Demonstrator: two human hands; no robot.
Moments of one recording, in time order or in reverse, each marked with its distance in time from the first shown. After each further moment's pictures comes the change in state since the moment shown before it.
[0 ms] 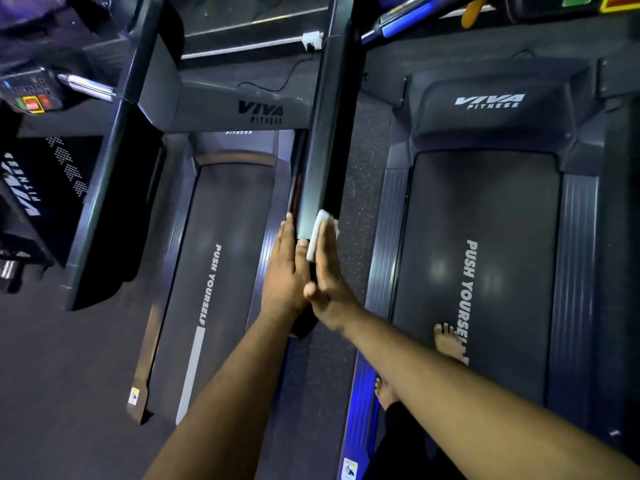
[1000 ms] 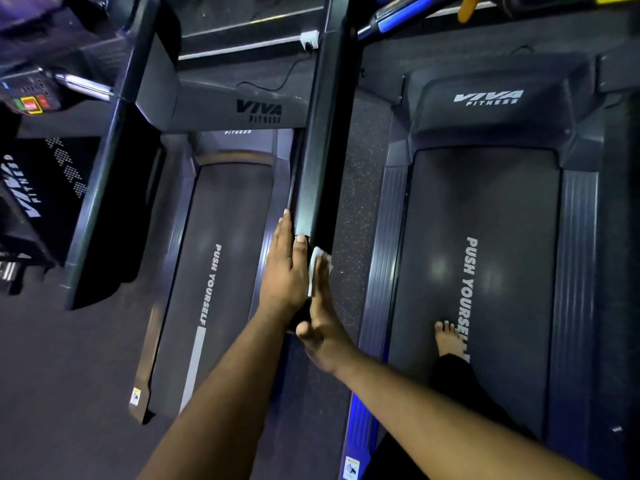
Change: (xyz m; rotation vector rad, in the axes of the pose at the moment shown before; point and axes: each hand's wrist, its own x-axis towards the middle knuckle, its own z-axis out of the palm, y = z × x) left_hand -0.001 0.000 0.001 -0.017 0.001 0.000; right_hand -0.056 -0.011 0.029 0.151 -0.028 0.121
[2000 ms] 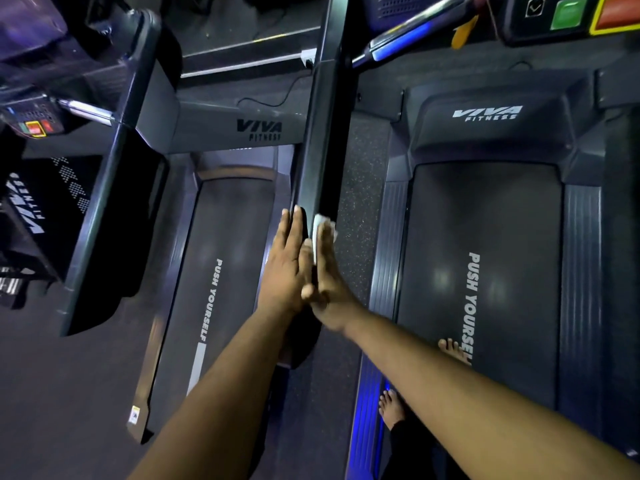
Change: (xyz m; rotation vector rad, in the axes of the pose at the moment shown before) left_hand 0.046 0.014 0.002 0.223 -0.058 0.242; right_hand 0.089 -0.007 -0.060 -0.161 -0.058 -0.082
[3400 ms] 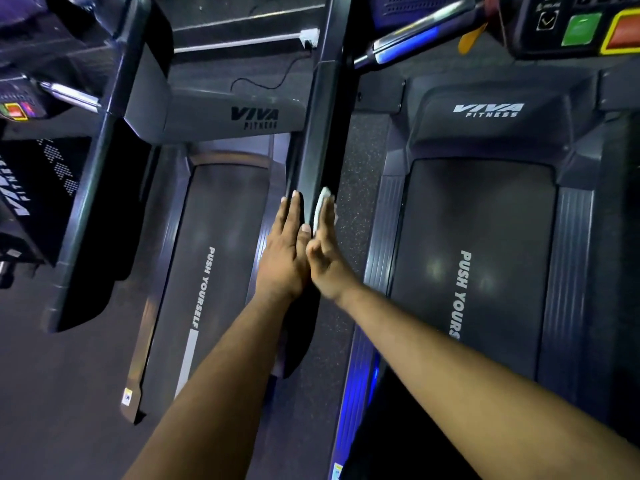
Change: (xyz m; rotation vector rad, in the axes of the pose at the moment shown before) left_hand 0.039 0.010 0.000 -0.059 0.006 -0.088; right_hand 0.051 -0.015 -0.030 0.121 0.113 0.117
